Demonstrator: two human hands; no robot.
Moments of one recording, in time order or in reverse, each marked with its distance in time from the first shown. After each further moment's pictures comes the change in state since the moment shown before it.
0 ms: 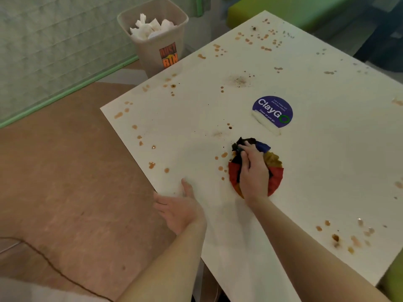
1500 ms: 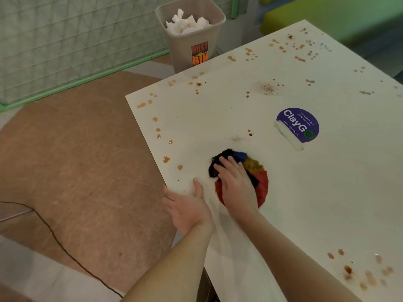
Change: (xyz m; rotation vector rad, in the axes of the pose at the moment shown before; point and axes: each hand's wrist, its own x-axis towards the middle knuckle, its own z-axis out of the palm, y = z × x) left_hand -0.006 0.002 -0.005 0.013 0.048 0.023; right_hand -0.021 0.012 0.045 -0.431 -0.277 -0.583
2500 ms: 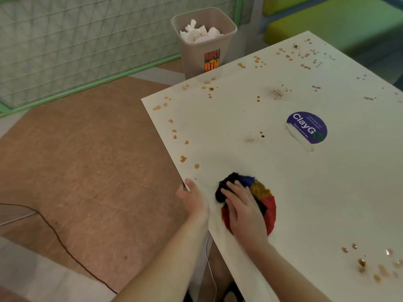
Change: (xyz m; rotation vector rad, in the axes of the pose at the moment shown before) left_hand 0.038 0.000 -0.028 -0.477 -0.385 -0.265; right_hand -0.064 -0.040 -0.007 0.087 -0.065 0.084
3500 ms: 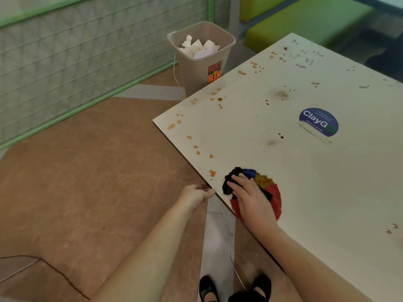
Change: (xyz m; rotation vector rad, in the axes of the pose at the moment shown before) left_hand 0.106 0.078 -0.081 0.491 -0.692 -0.027; right_hand 0.052 -0.058 0.059 -0.207 0.098 -0.018
